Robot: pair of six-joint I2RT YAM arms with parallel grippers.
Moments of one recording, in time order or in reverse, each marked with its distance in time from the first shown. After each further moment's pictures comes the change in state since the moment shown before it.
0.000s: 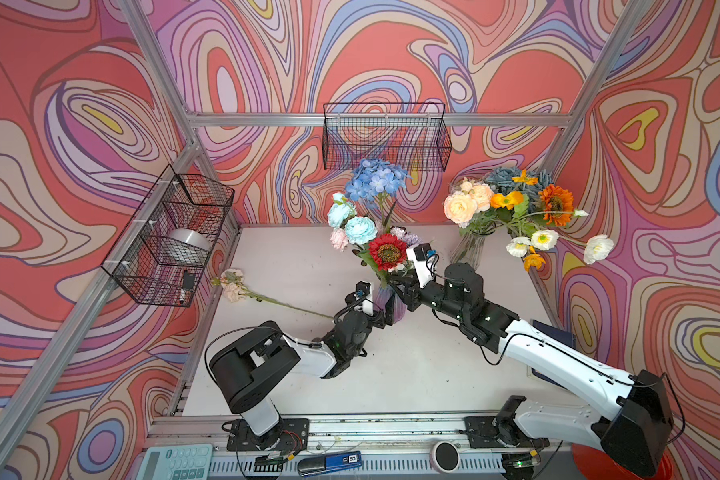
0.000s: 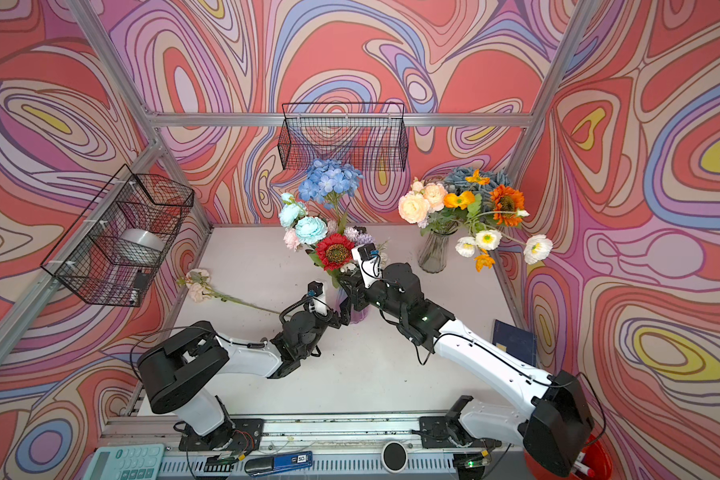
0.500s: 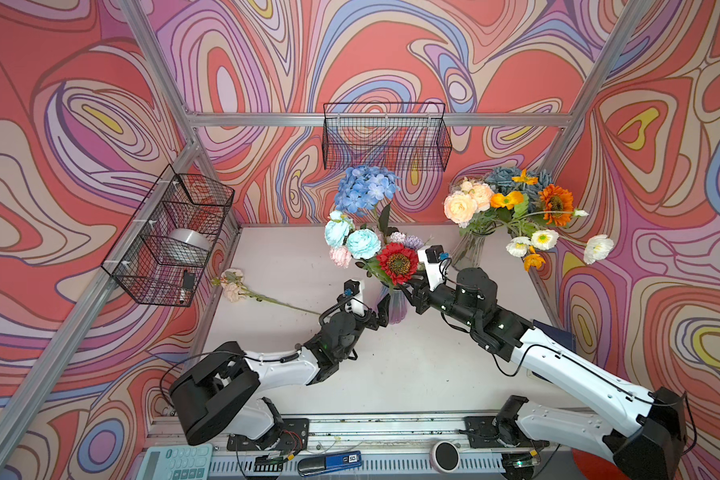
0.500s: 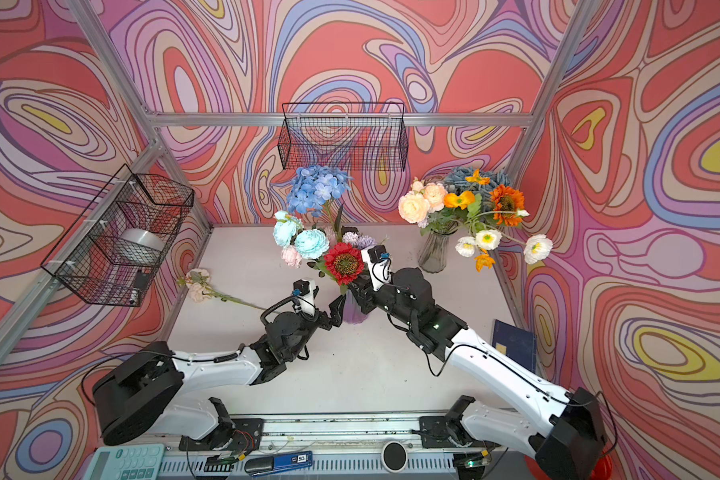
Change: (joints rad) left arm 0.005 -0.297 -0.087 -0.206 0.052 -0.077; right arm 0.000 -0.110 -0.017 -0.013 0.029 0.000
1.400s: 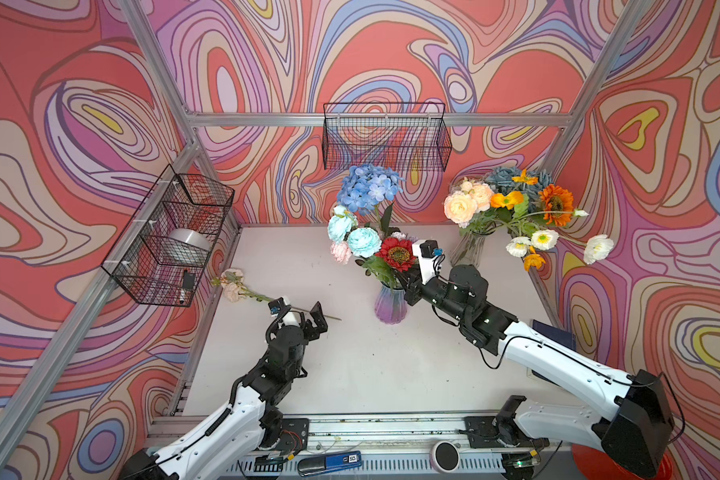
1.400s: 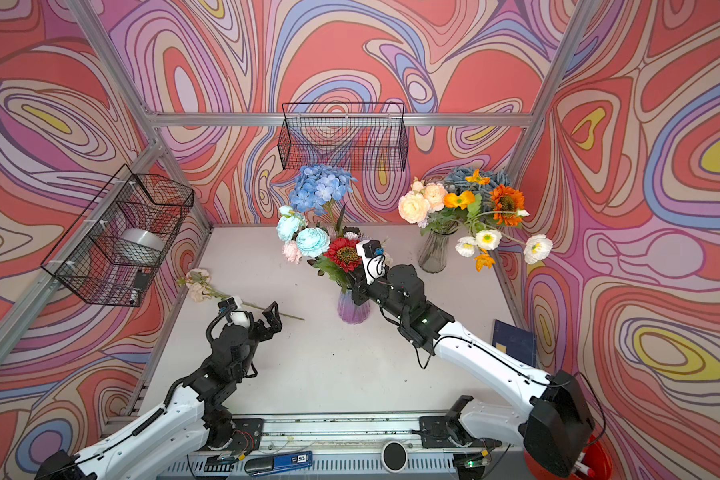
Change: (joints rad) left arm 0.377 -0.655 -0.248 -0.637 -0.093 -0.256; right arm 0.000 0.108 -0.016 0.174 0.037 -0.042
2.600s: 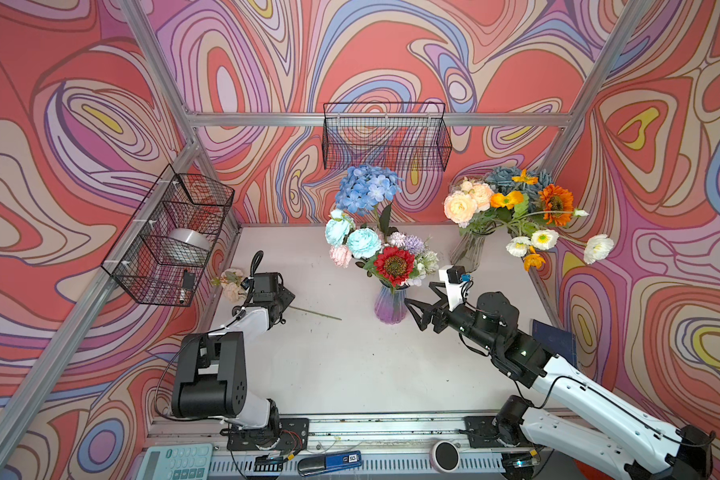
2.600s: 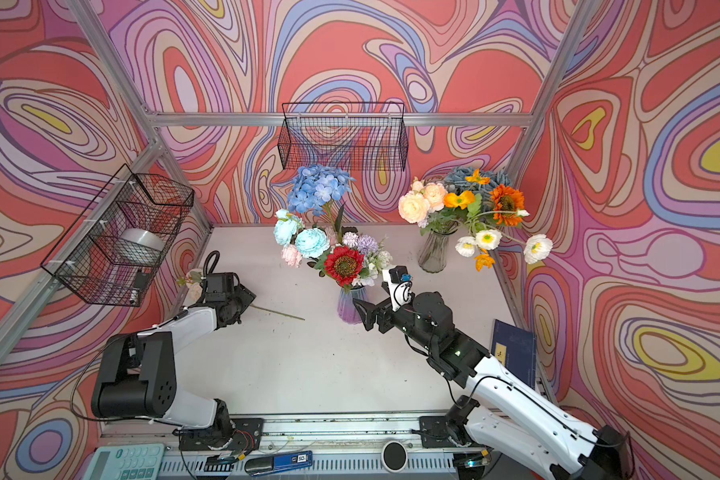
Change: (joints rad) left arm 0.546 0.814 0.509 -0.283 0.388 -0.282; right arm 0.000 -0.349 -0.189 -0.258 0.048 0.053
